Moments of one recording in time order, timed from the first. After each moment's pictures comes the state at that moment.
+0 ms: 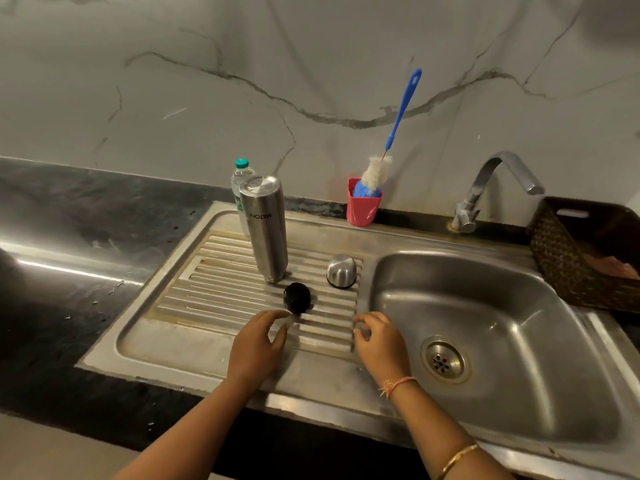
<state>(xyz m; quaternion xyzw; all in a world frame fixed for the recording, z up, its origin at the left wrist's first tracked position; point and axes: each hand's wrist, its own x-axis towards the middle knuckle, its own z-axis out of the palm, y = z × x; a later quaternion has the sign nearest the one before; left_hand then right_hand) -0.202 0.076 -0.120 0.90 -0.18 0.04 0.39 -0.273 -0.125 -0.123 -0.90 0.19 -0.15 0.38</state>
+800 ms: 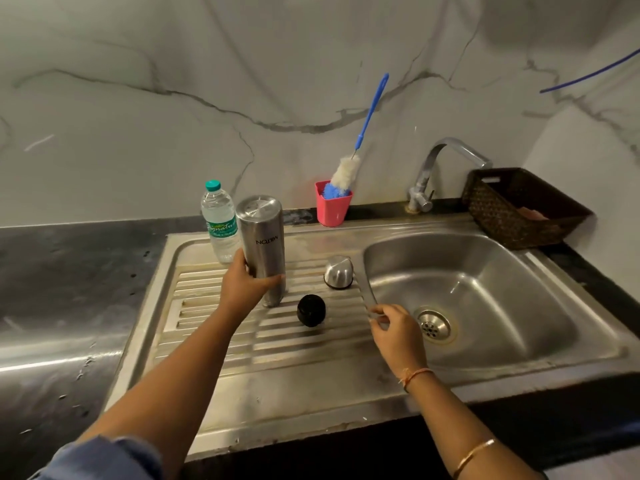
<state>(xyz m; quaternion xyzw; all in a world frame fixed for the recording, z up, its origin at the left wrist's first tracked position) -0.048 0.084 -0.067 0.81 -0.19 -0.12 0.54 -0.262 -0.066 -0.109 -0.84 0.36 -0.26 0.31</state>
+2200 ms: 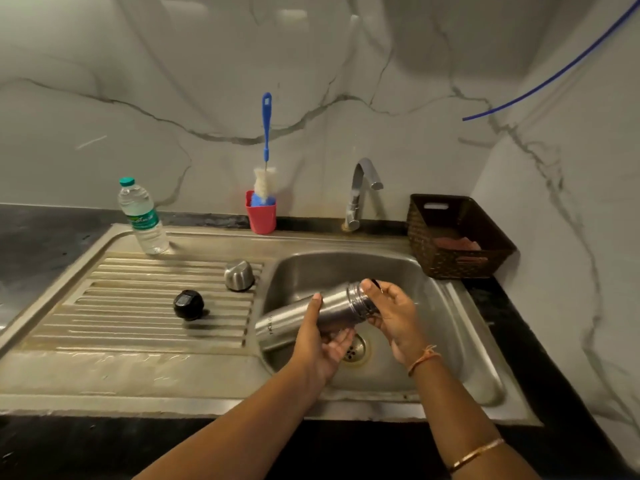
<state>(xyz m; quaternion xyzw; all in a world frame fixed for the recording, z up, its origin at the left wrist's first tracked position) -0.350 -0.160 -0.045 0.33 0.23 -0.39 0.83 -0.398 -0.275 -0.038 -0.59 0.28 -0.20 0.73</state>
